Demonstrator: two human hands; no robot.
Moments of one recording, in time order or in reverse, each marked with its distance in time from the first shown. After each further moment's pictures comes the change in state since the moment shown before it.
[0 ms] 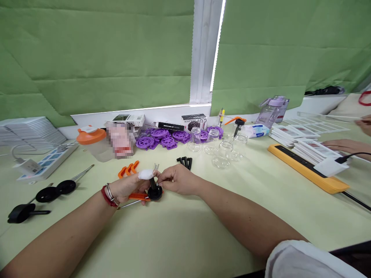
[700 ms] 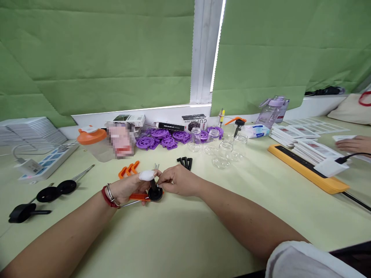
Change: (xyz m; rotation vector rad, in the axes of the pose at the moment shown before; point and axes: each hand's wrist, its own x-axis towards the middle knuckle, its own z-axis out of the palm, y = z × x) left_hand -0.006 0.006 0.007 -0.015 0.034 -0.016; right_hand -0.001 0.001 -0.002 -0.216 -0.019 -0.125
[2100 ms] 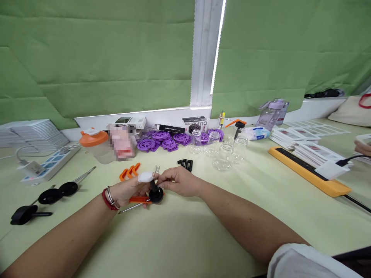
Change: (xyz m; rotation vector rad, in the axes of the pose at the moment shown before) left_hand 0.000 -0.005 -0.003 0.006 0.007 0.045; right_hand 0.002 0.005 0.000 0.325 -0.014 0.131
